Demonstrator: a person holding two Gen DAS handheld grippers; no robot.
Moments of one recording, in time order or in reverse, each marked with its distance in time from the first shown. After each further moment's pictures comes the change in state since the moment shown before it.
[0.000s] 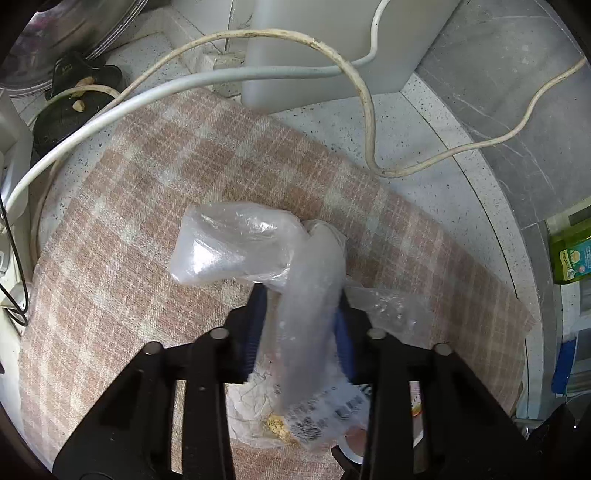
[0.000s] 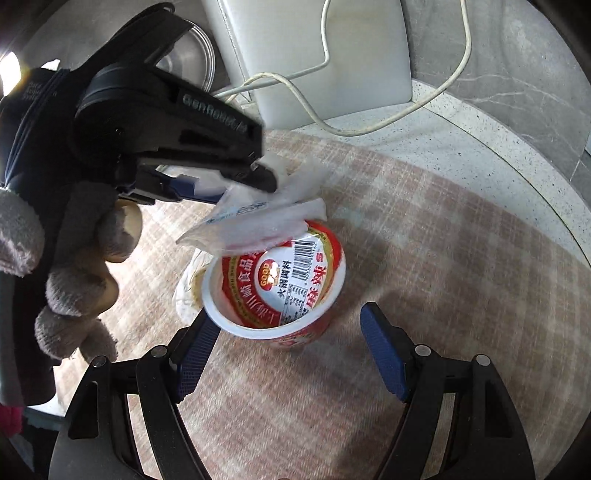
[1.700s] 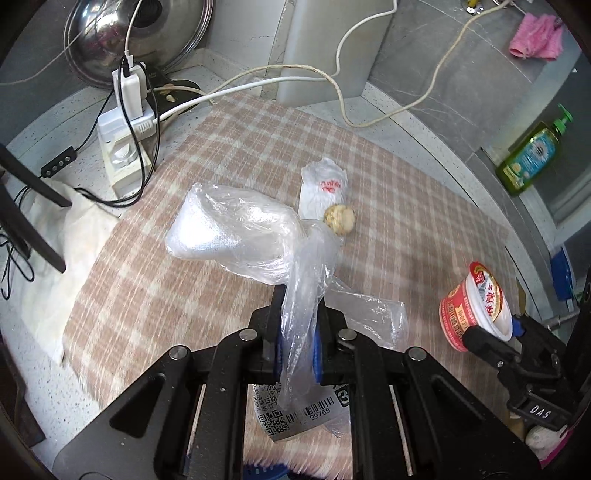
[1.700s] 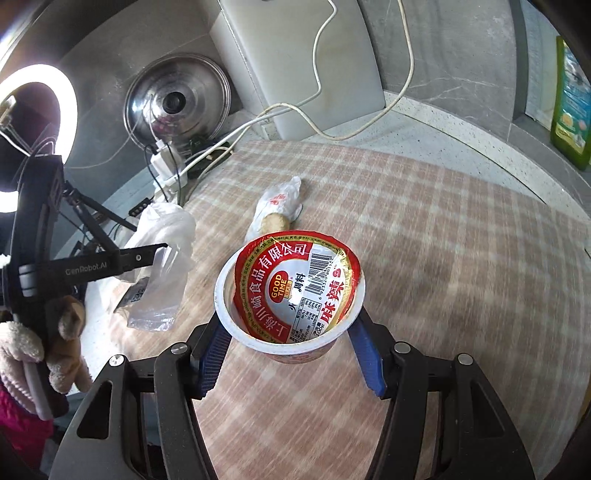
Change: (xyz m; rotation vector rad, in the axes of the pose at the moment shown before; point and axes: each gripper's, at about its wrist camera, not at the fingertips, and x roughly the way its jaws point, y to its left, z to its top) left arm -0.136 0.073 -0.173 0.140 -0.157 -0.028; right arm -0.128 0.037 -0.075 0.120 -0.069 0.032
